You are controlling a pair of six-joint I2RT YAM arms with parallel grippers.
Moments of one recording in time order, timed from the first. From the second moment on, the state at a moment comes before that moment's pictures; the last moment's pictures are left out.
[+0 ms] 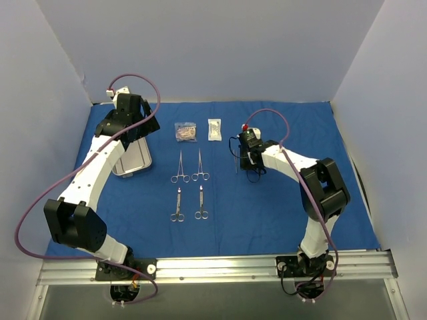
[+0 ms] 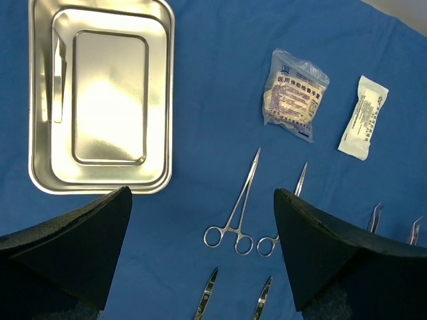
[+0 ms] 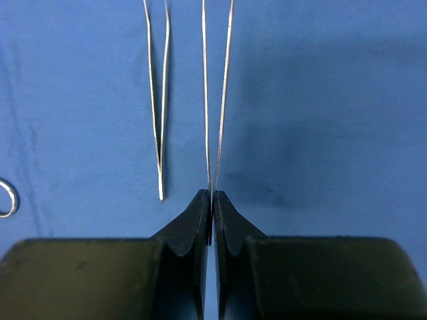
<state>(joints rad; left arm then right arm) -0.23 1.53 1.52 -0.70 -0.32 -0.56 0.48 1.82 1.18 -0.40 0.18 0.43</state>
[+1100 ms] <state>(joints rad) -0.23 1.54 1.50 -0.70 -0.30 -0.56 0.49 1.89 1.21 -0.44 0.17 0.48</state>
